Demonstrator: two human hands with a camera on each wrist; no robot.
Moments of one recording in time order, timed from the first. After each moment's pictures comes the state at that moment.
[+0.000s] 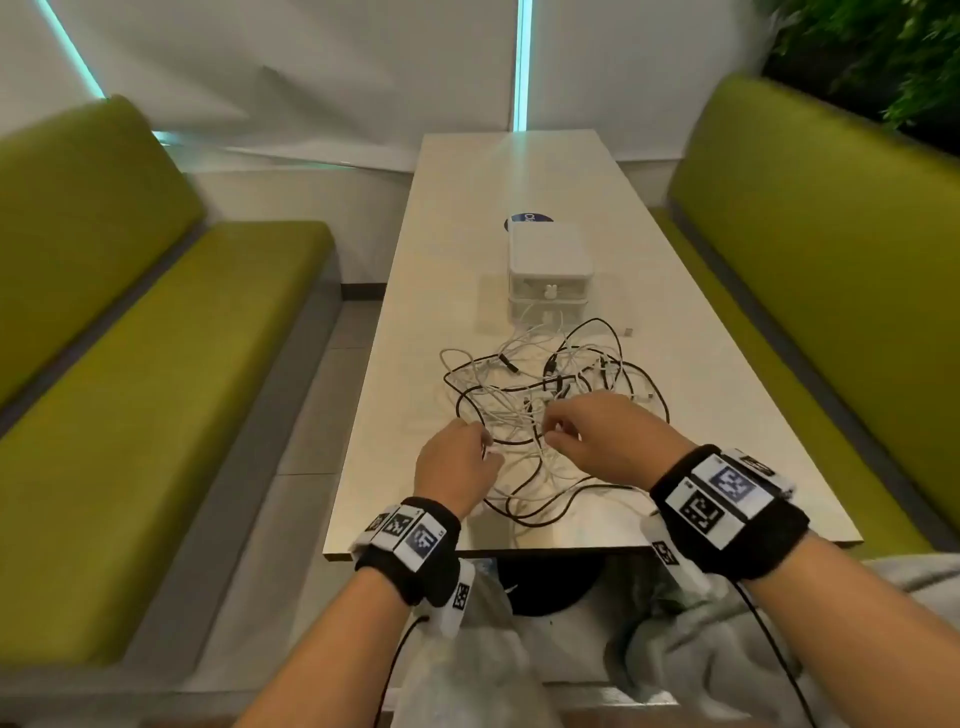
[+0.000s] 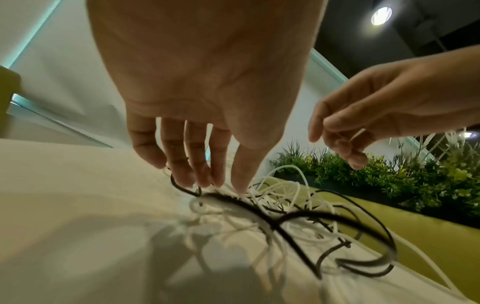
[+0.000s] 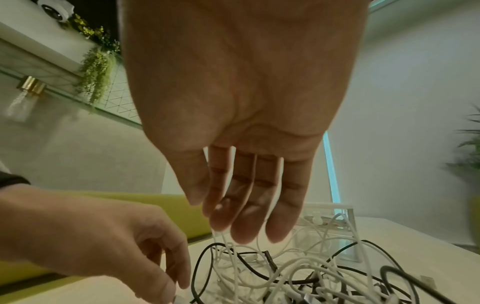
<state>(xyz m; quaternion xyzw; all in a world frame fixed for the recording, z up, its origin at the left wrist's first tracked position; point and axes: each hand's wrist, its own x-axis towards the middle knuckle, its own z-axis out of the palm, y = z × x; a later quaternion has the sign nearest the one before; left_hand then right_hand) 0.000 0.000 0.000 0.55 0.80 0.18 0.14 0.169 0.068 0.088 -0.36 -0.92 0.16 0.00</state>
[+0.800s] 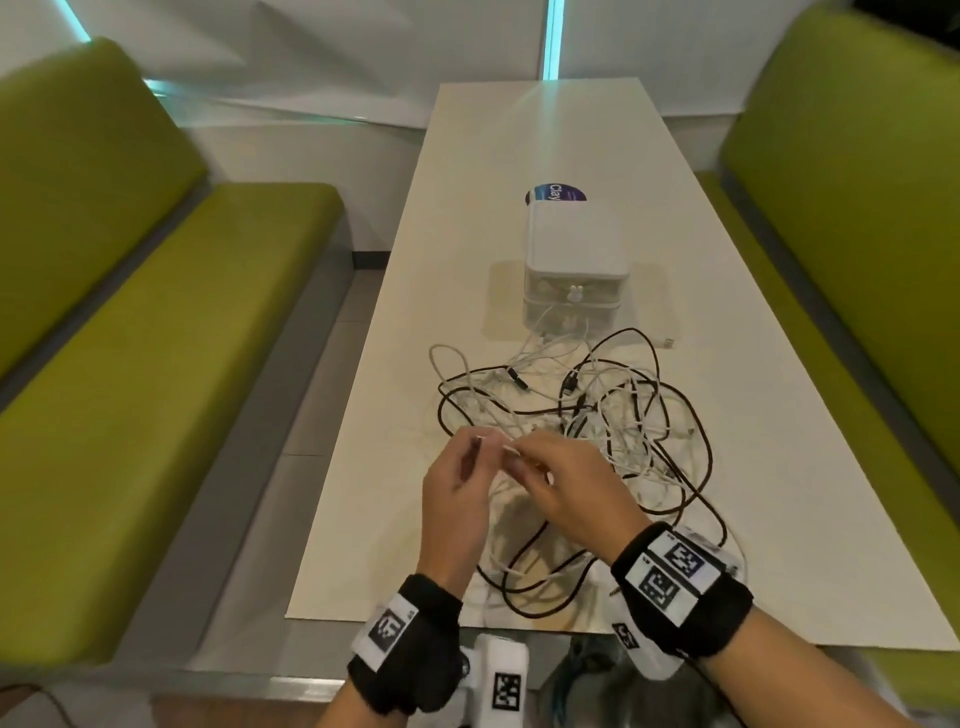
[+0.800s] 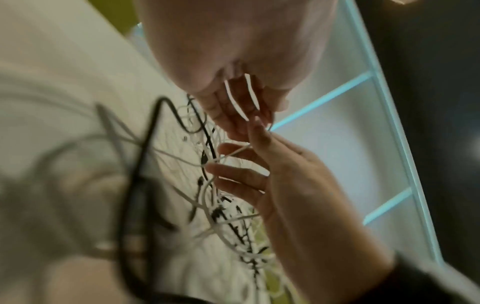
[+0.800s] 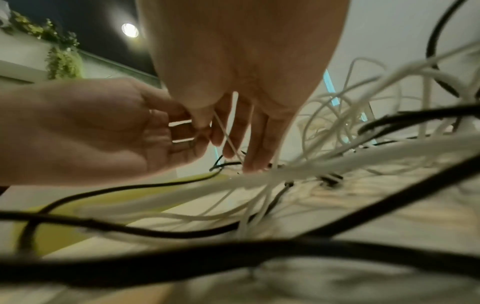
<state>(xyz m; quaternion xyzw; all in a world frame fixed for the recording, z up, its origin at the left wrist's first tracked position) 0.017 0.023 0.000 0.35 0.62 0.64 0.29 0.126 0.111 0.001 -0.27 -0.89 0.30 0.19</state>
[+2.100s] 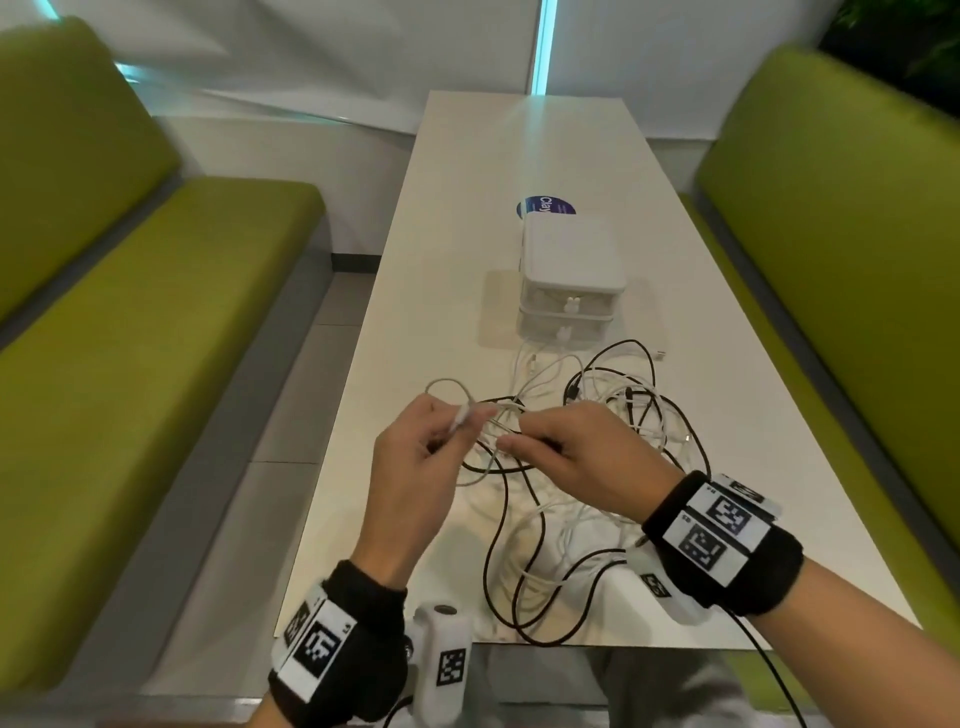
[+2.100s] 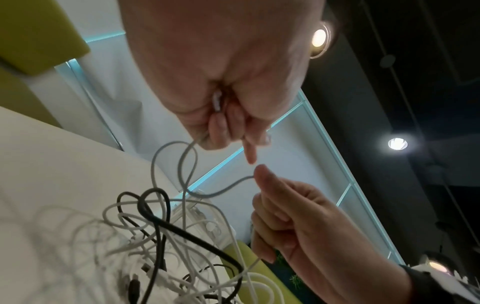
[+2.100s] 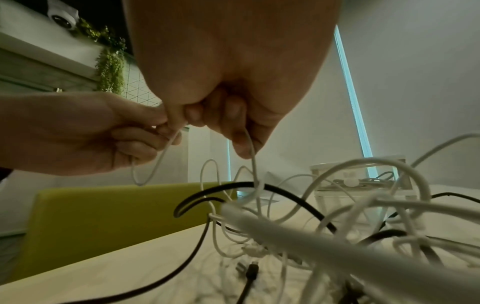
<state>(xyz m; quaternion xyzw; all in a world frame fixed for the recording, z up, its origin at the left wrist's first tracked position) -0.029 0.015 0.048 0.44 0.65 0.58 0.24 0.120 0.137 0.054 -0.21 -0.94 0.22 0.15</state>
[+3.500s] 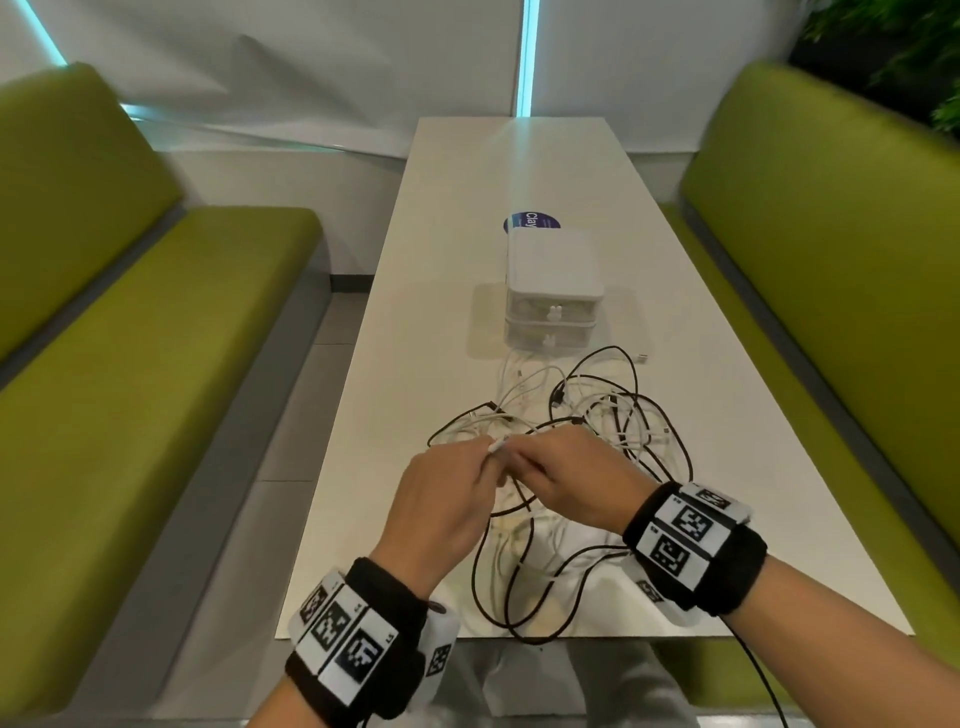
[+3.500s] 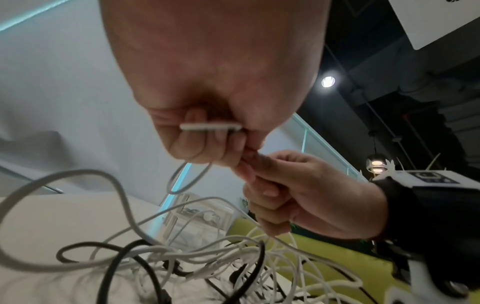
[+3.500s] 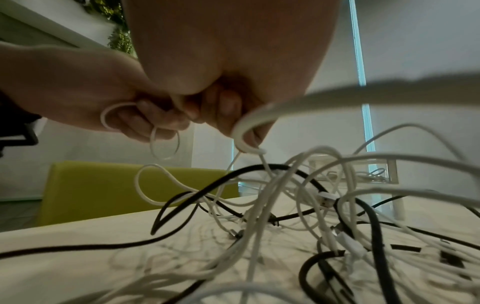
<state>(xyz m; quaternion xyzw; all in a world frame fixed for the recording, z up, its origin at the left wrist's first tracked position) -0.004 0.018 0.049 0.62 0.73 0.28 0.10 0.131 0.122 0.050 -0.20 -0.95 0.19 0.10</state>
